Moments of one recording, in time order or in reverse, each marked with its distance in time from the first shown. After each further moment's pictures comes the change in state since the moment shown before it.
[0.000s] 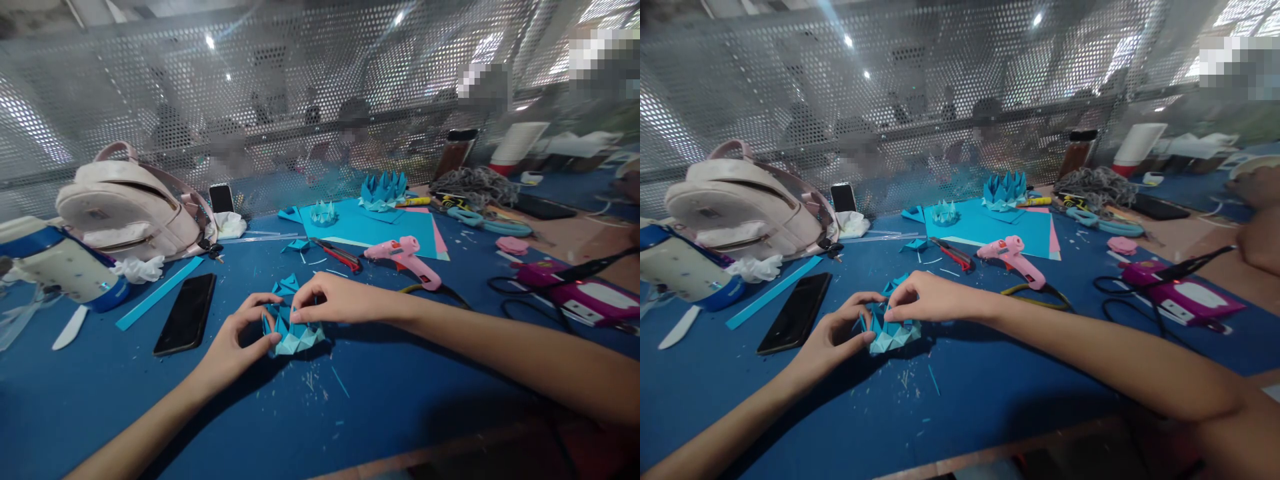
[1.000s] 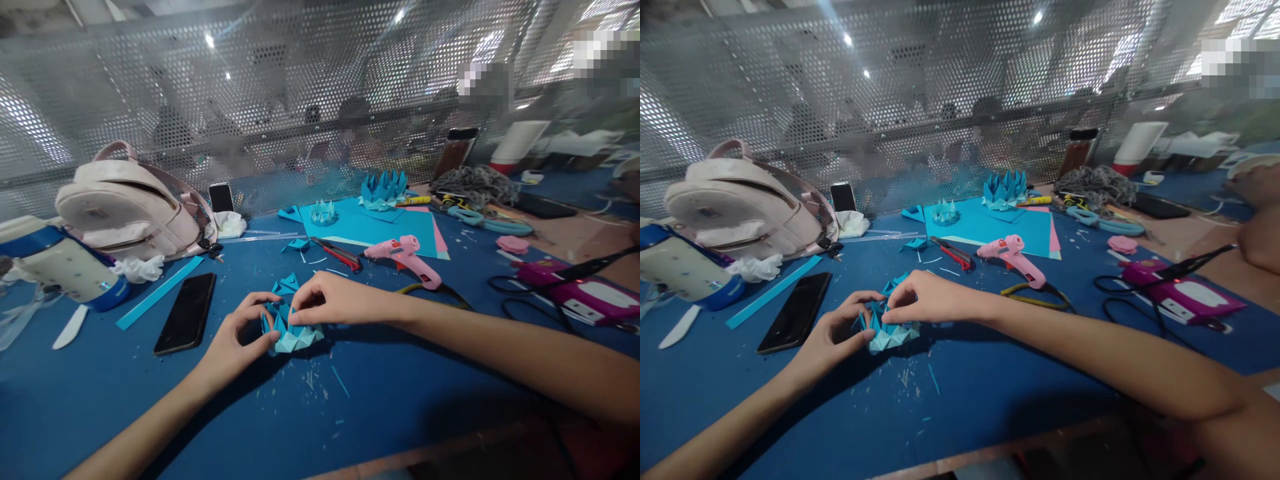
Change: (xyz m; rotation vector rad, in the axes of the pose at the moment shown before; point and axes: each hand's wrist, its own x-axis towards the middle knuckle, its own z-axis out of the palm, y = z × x) left_hand 0.001 -0.002 0.001 0.019 0.039 -0.009; right_hand -0.002 -0.002 0.002 0.028 0.022 -0.003
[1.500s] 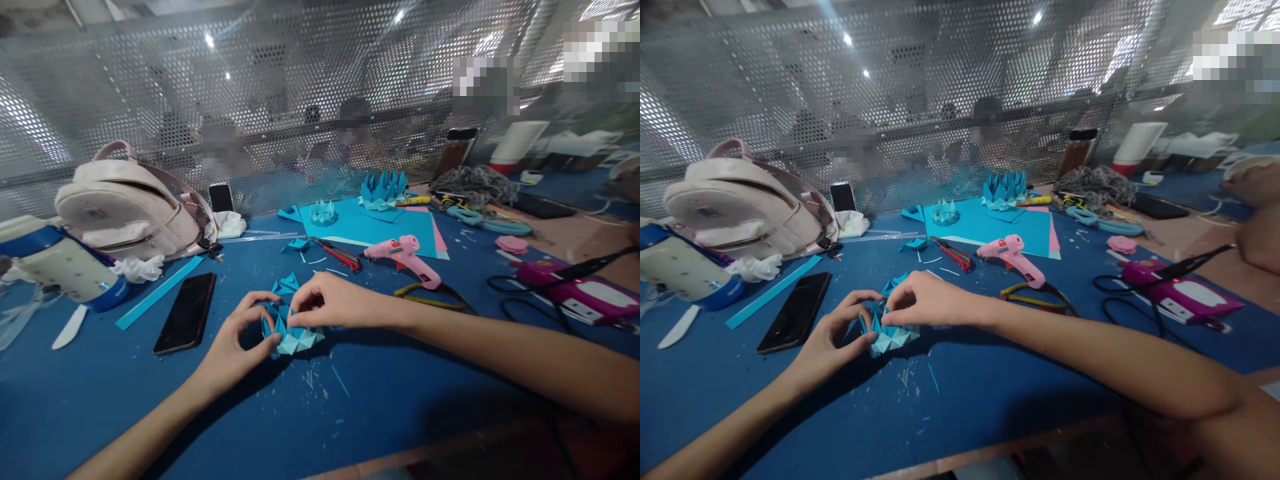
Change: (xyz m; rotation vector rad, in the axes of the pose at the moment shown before) left_hand -0.002 0.006 0.003 0.100 0.014 0.037; right_hand 0.000 -0.001 0.006 -0.008 0.055 -0.013
